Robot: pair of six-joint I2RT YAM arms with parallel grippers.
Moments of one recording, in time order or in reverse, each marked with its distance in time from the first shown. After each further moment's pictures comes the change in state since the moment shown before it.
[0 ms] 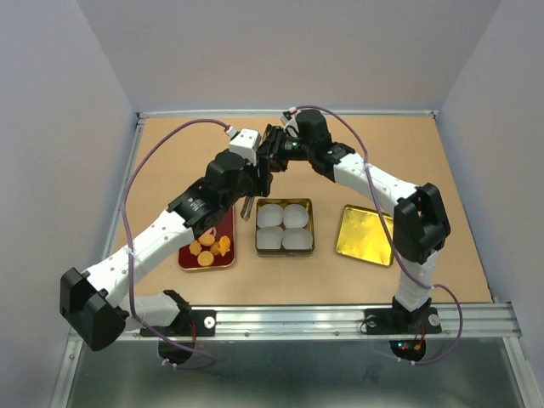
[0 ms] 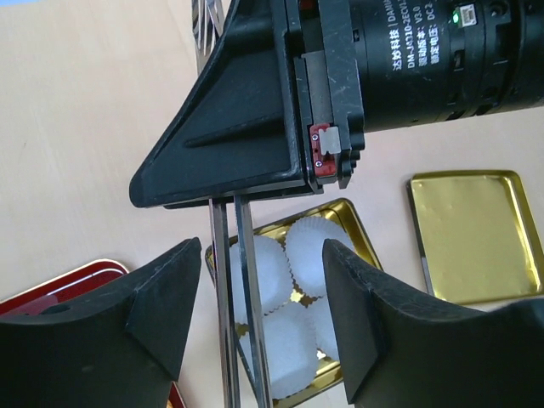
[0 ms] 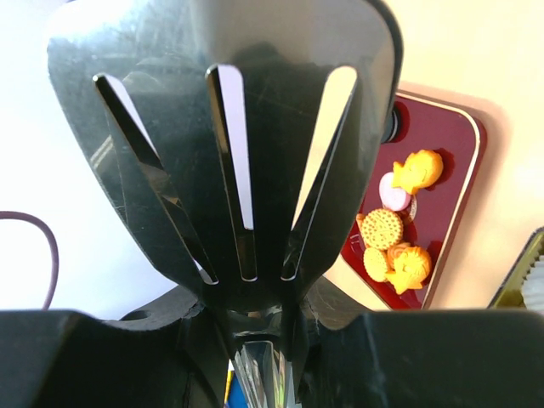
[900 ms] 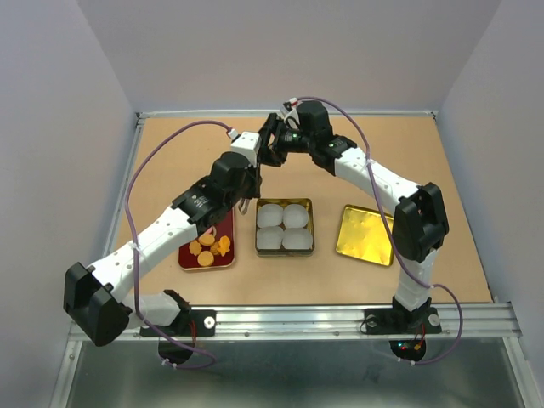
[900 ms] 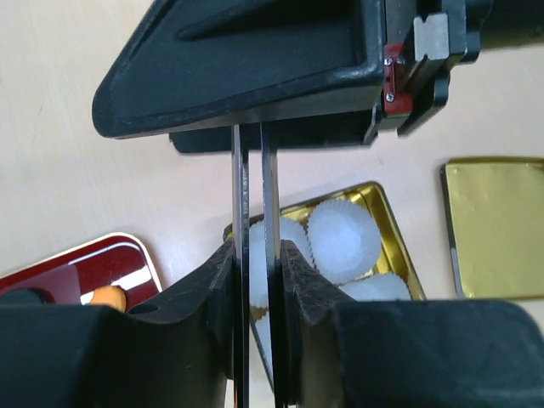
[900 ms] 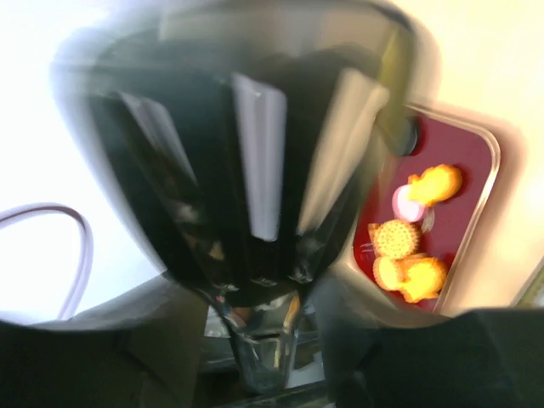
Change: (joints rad) left arm 0.009 0.038 0.000 -0.047 -0.039 -0.017; right arm -0.006 0.017 0.092 -0.045 -0.009 -0.002
